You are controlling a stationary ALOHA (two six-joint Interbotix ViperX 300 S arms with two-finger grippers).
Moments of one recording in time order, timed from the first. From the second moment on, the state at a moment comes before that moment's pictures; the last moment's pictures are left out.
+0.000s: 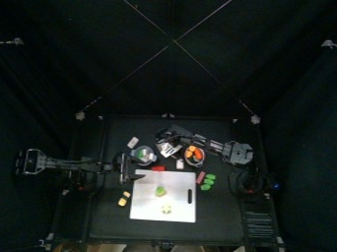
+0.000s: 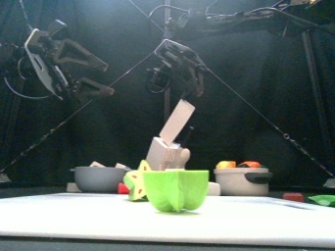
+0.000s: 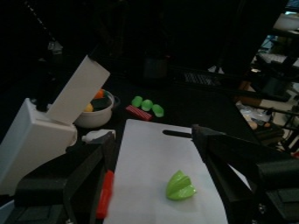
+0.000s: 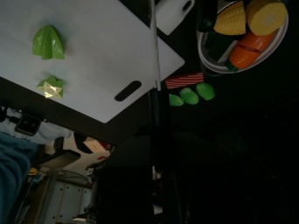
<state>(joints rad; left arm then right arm) 0.15 -0.49 1.22 0.17 -0.70 -0.26 -0.35 0.43 -0.58 0.19 1.94 0.56</state>
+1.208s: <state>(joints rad) 0.14 -0.49 1.23 0.17 -0.70 -0.26 -0.36 0.44 -0.60 0.19 1.94 0.56</state>
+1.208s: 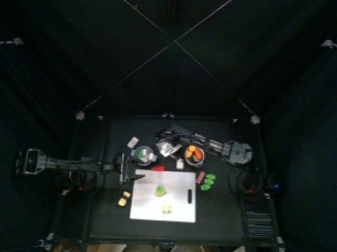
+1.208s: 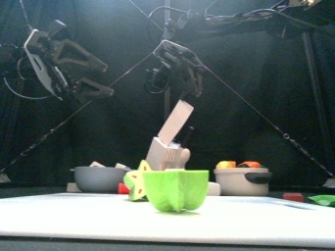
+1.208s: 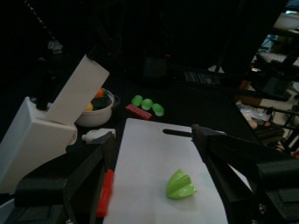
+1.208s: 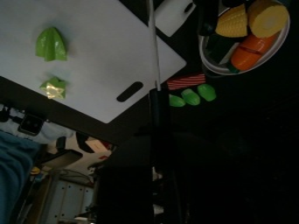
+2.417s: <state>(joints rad) 0.15 -0.49 1.23 0.18 -0.70 -0.26 -0.37 0.44 -0.60 0.20 1.94 0.57</state>
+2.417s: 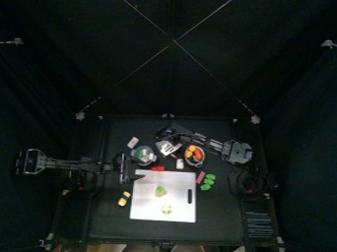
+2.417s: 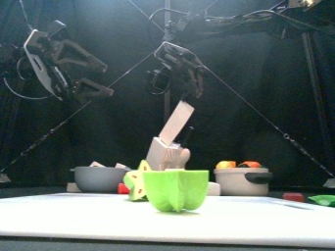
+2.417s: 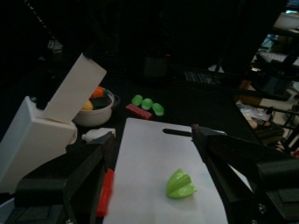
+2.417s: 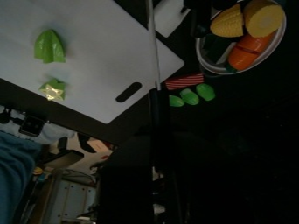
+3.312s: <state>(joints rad) 0.15 -0.49 1.23 0.17 -0.70 -0.26 -0.38 0.47 -0.63 0.22 1.94 0.57</state>
